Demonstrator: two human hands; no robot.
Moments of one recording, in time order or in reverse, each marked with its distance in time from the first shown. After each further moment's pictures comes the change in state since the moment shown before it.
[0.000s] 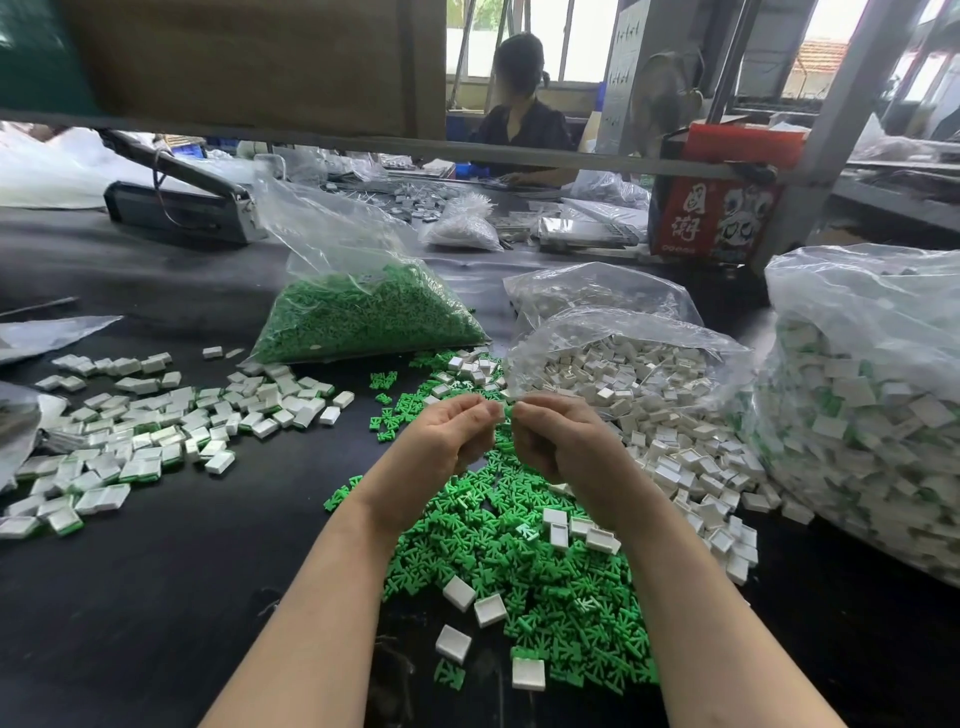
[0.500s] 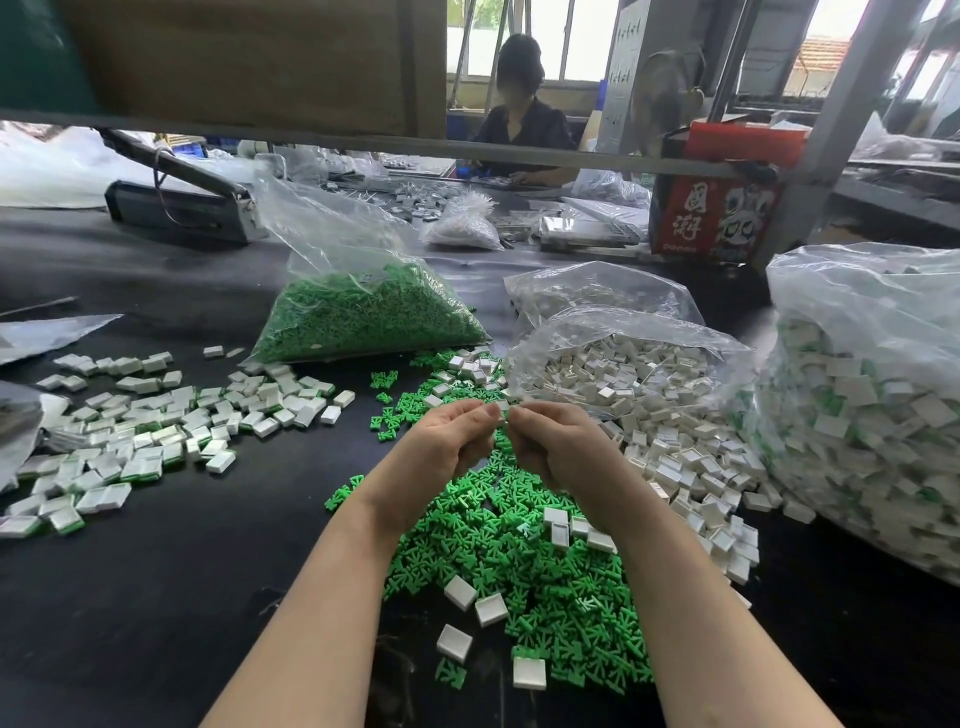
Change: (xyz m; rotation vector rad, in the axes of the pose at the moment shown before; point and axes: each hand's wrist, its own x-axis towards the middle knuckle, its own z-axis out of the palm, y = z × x) left_hand 0.001 -0.004 -0.001 -0.059 -0.014 -0.049; right_hand 0.000 -0.003 0.006 -0.085 0.051 0.112
